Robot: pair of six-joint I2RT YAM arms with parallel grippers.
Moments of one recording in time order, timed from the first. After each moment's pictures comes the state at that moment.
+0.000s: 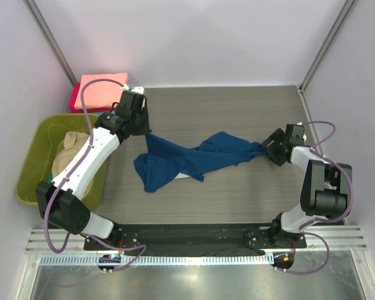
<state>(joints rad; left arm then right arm) -0.40 1.45 1.41 -0.75 -0.17 -0.36 -0.18 1.54 0.76 -0.12 -0.12 0.71</state>
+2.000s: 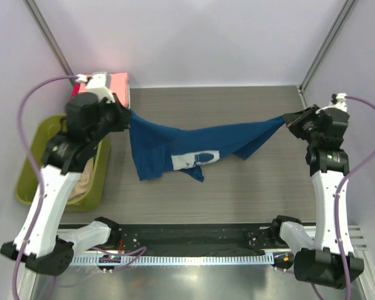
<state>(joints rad) -0.39 1.14 1.51 -0.79 -0.10 -0.34 -0.22 0.99 1.02 -0.38 -0.23 0.67</state>
